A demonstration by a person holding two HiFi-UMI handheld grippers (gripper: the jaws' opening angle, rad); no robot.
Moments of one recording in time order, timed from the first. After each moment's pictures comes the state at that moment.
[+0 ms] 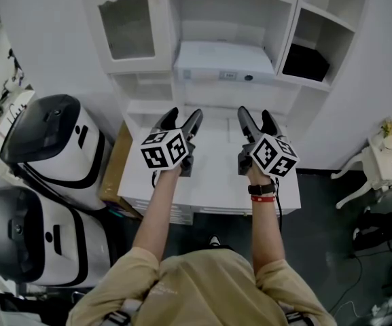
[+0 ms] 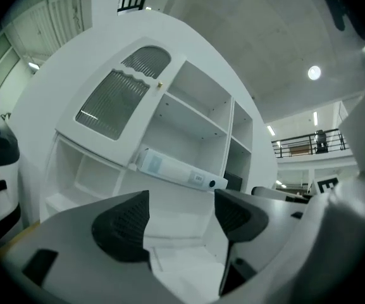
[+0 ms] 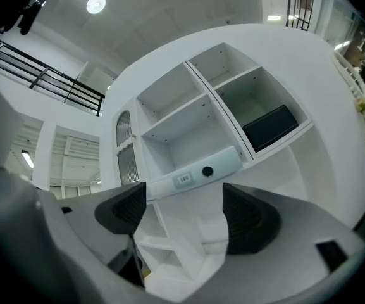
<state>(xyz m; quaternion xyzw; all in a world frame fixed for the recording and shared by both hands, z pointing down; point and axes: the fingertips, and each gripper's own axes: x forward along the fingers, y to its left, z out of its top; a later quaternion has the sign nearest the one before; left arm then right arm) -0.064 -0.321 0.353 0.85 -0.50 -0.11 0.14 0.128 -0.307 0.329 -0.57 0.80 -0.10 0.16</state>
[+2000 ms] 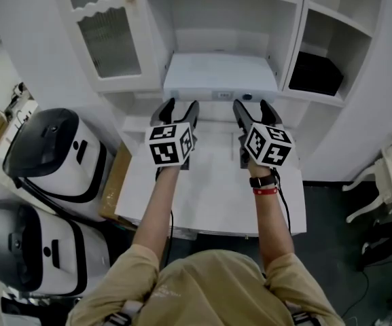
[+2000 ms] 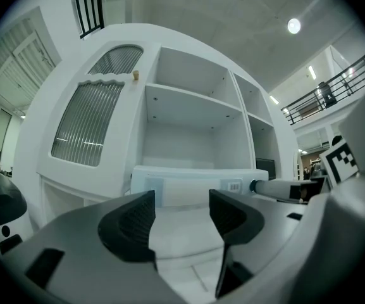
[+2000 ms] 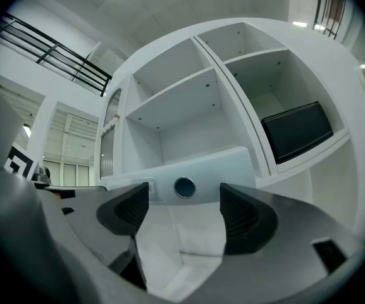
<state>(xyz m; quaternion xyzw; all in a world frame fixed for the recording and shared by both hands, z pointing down) -0.035 -0.435 0.325 0.81 -0.58 -0.02 0.03 0.147 -0.438 0.321 -0.58 0.81 -0.05 0.08</state>
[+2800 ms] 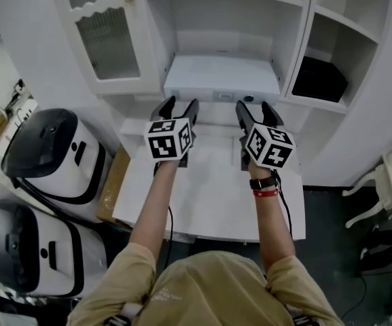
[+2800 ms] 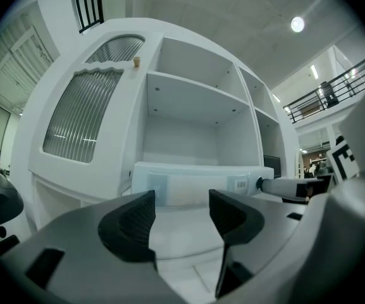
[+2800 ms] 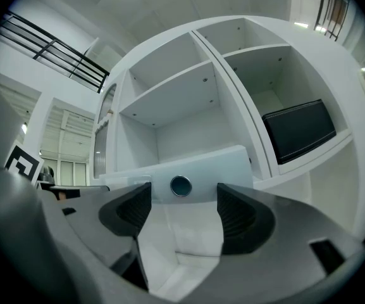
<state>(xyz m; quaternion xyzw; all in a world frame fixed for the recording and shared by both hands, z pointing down) -0.037 -0.469 0.329 0.81 -0.58 -0.01 0.04 0.151 -0.459 0.322 -0.59 0.81 -0.06 0.07</state>
